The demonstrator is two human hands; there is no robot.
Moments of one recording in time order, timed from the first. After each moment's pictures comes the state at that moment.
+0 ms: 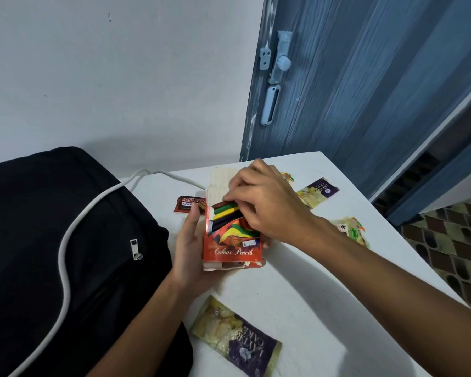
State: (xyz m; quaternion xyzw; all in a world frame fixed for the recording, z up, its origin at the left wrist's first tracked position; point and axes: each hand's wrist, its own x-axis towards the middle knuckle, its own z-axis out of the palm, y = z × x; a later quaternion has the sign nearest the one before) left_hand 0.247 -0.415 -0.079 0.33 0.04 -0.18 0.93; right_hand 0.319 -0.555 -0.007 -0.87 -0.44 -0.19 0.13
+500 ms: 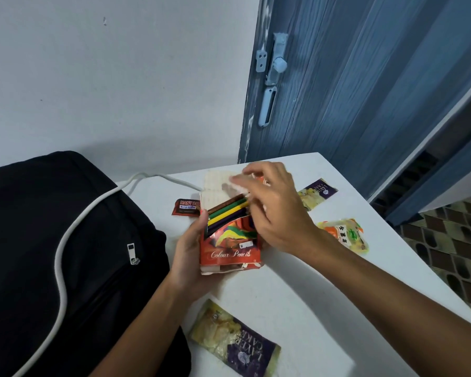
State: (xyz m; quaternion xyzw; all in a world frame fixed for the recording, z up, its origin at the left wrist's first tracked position) left_hand 0.246 -0.415 -0.076 0.34 0.02 -0.20 0.92; right_hand 0.307 -0.565 -0.014 -0.88 -0.34 -0.22 0.26
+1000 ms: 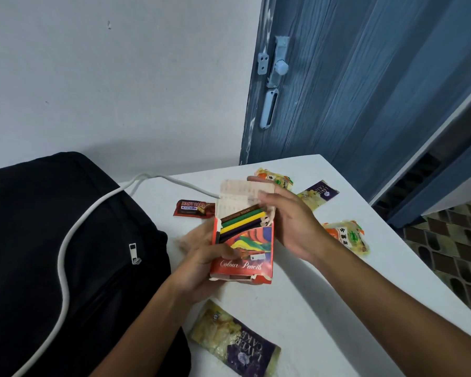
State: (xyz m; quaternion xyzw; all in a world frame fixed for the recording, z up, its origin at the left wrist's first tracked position) left_hand 0.244 -0.417 -0.079 0.44 0.02 -0.19 0.88; right_hand 0.307 -0.575 -0.024 -0.57 -0.05 0.22 0.79
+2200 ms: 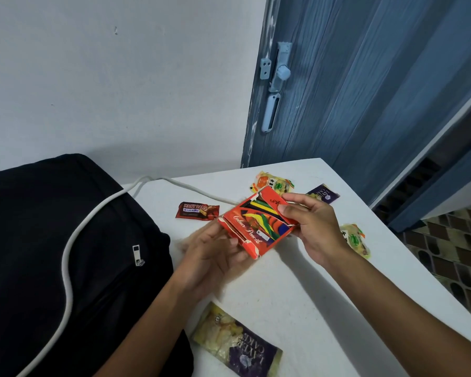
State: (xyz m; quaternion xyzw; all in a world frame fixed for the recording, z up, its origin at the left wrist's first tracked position) left_hand 0.250 -0.420 -0.083 0.36 -0.01 -0.15 0.92; right_hand 0.310 -0.603 -0.033 -0.67 0.09 0.06 0.73
